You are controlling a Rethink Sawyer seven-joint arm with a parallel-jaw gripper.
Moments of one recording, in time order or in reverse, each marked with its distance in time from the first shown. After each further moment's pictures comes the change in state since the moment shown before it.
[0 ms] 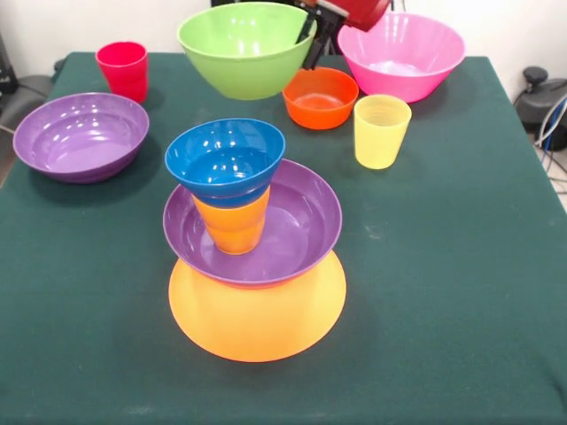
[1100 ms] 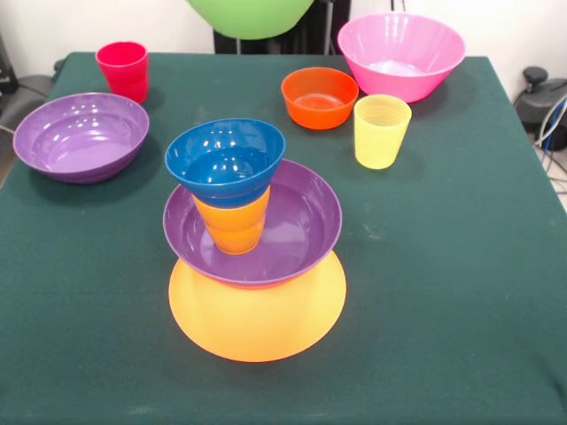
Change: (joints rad) arm -0.052 -0.037 0.039 -0.369 -0.050 0.484 0.000
